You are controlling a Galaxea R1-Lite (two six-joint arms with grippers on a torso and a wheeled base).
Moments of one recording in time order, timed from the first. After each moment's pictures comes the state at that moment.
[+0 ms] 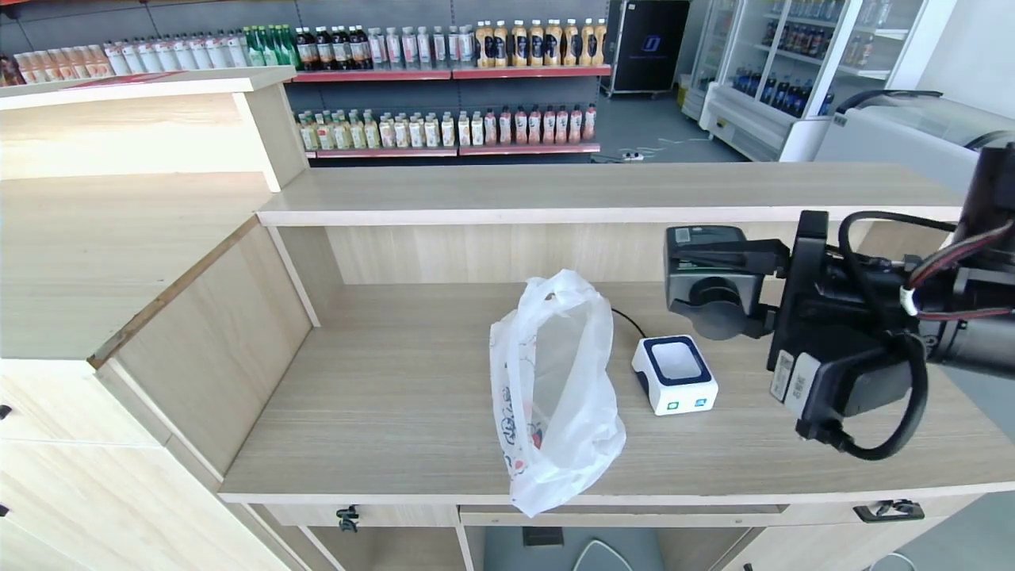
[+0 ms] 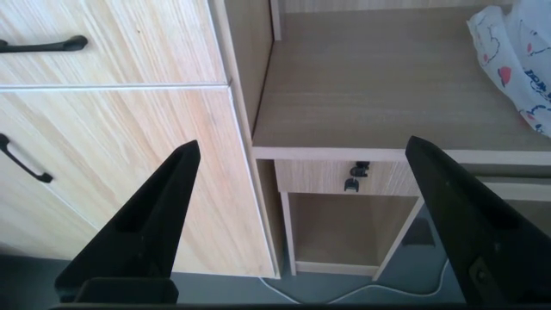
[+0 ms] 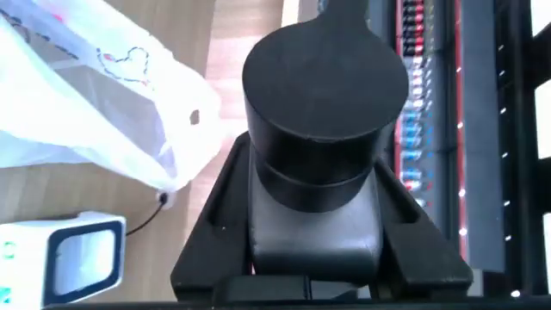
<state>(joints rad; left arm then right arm) 0.00 0.00 0.00 0.03 0.08 0.07 0.39 1.45 -0.84 -0.48 0.52 -1.70</state>
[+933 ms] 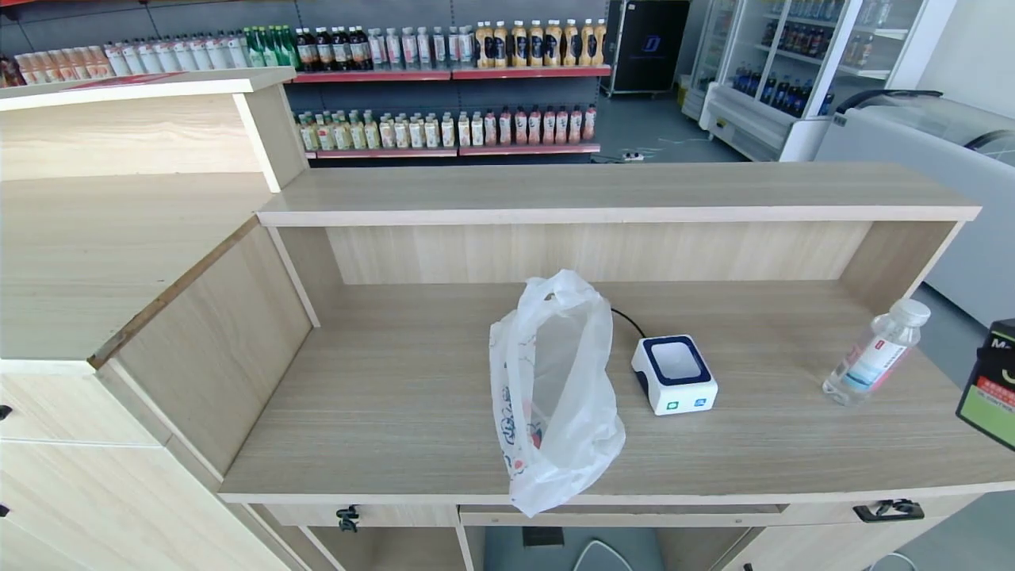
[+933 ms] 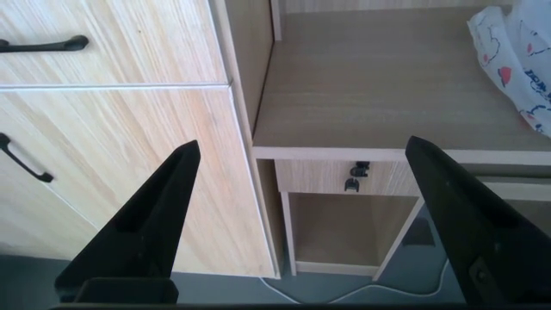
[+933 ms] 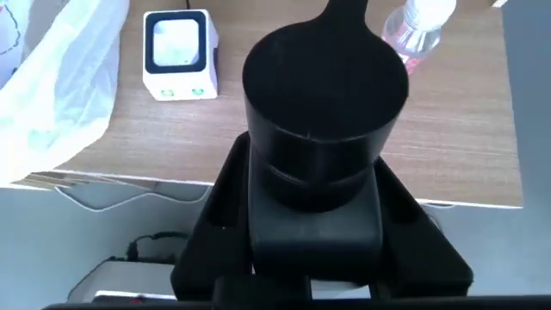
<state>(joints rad) 0.00 0.00 0.00 0.04 0.08 0.07 -0.52 1.24 -0.82 0.10 0.52 -0.38</state>
